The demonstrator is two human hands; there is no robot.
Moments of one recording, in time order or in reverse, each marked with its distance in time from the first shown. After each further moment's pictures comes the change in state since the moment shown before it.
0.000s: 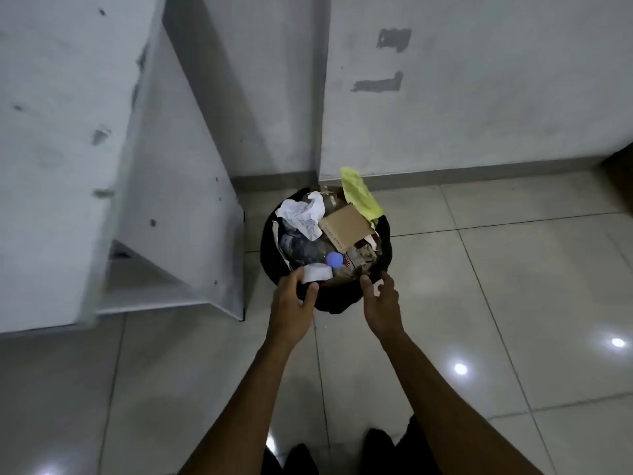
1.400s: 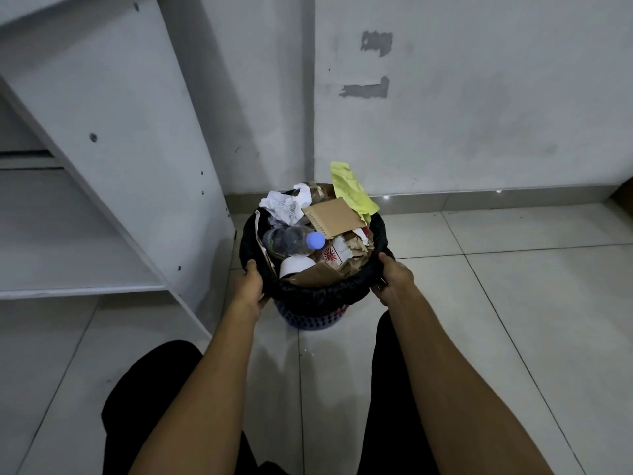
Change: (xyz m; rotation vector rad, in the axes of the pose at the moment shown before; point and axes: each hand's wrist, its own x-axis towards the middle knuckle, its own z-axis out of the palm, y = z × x) left_hand 0.082 -0.084 0.053 -0.756 0.242 -0.468; right_hand 0.136 0.055 -0.017 0.705 -0.004 0.232
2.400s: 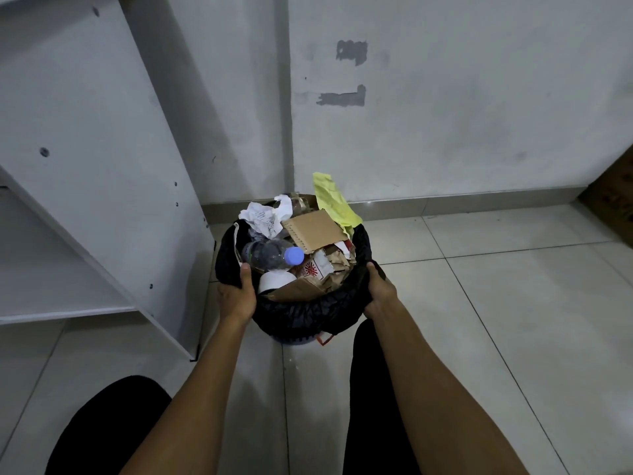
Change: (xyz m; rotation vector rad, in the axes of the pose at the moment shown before) left_hand 0.014 -0.011 0.014 0.437 0.154 0.276; right_hand 0.033 0.014 -0.009 0.111 -0.005 -0.040
